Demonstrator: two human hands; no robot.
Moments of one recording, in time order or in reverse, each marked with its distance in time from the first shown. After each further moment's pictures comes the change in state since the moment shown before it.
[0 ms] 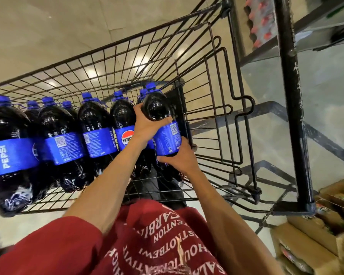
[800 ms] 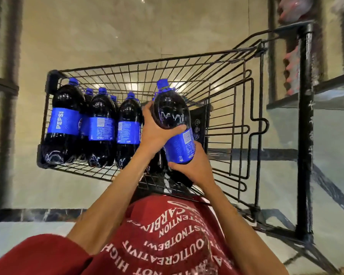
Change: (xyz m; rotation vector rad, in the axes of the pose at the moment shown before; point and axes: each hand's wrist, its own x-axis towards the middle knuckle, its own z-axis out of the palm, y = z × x) left_hand -0.112 0.041 -0.035 -0.137 0.283 0.327; right_hand -0.056 -0.025 -0.039 -0.056 -0.035 -0.439
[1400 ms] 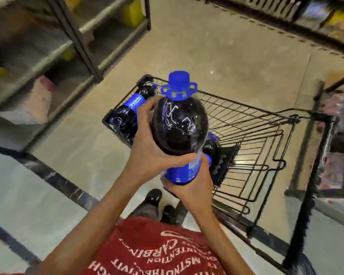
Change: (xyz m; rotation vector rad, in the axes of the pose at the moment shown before) left_hand -0.248 0.105 -0.084 -0.065 0.399 0.532; right_hand -0.160 -0.069 -0.001 0.032 -0.068 -0.551
